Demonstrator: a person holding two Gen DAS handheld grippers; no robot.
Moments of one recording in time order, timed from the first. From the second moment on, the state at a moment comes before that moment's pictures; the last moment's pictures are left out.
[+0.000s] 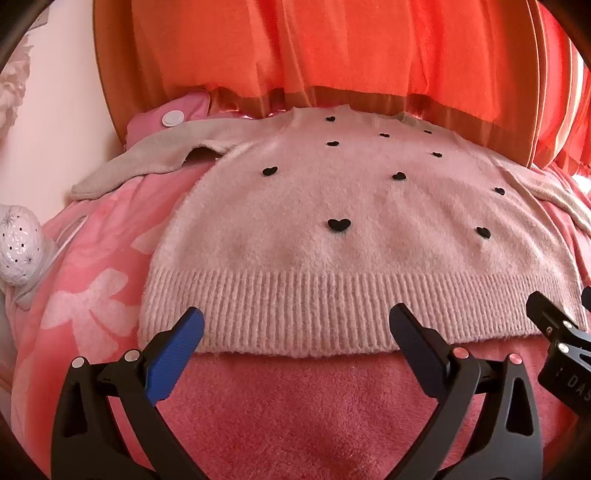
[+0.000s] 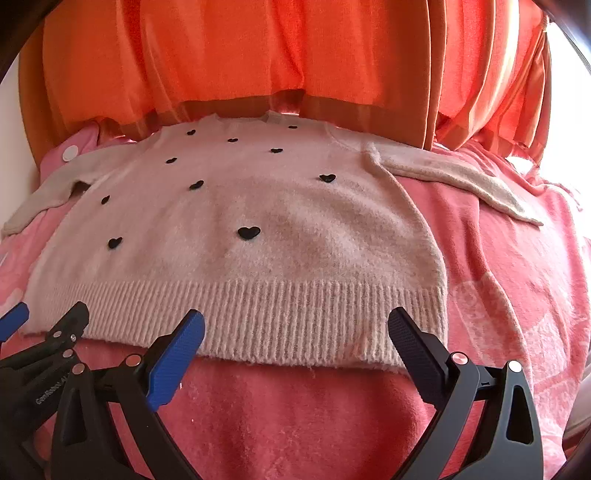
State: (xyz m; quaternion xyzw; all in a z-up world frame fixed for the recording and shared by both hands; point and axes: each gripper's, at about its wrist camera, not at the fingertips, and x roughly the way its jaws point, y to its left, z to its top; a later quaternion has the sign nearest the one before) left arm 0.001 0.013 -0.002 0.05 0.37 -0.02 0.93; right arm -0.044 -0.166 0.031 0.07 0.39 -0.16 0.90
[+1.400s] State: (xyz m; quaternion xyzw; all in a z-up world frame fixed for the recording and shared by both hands) left arm 0.000 0.001 -0.004 0.06 0.36 -0.03 0.93; right arm -0.044 -0.166 0.029 0.07 0.39 -0.16 0.90
